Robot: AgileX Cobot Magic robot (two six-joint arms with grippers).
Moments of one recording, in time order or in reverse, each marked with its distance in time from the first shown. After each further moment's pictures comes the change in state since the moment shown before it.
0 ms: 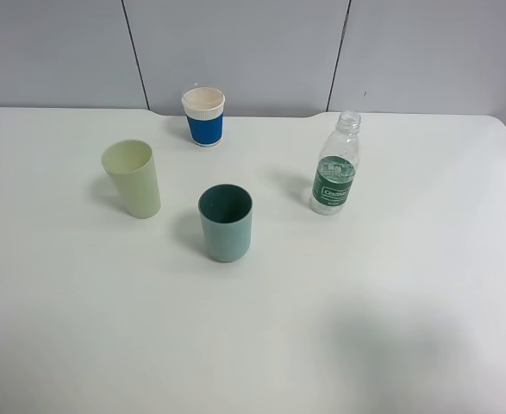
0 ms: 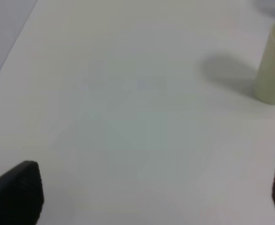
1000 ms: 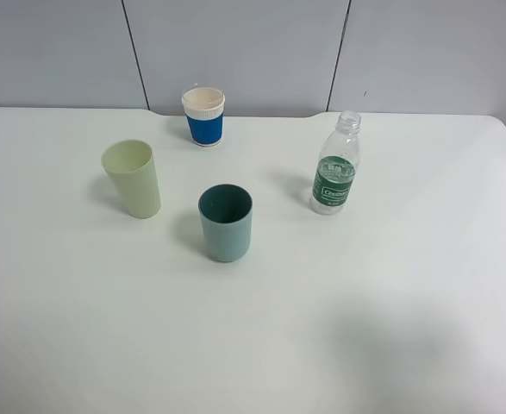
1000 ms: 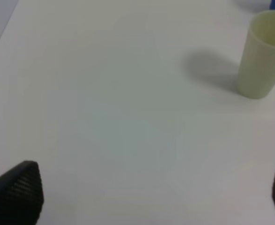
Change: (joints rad) left arm -0.069 0.000 0.000 0.000 0.002 0.000; right arm 0.000 0.000 0.000 0.000 0.000 0.000
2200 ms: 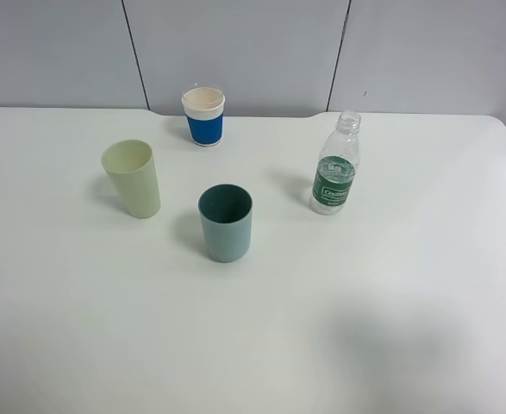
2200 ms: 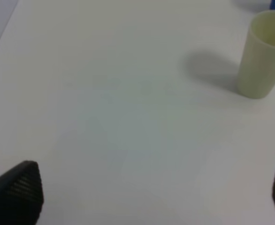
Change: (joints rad) left arm 0.000 0.000 0.000 0.001 0.000 0.000; right arm 0.000 0.000 0.000 0.000 0.000 0.000
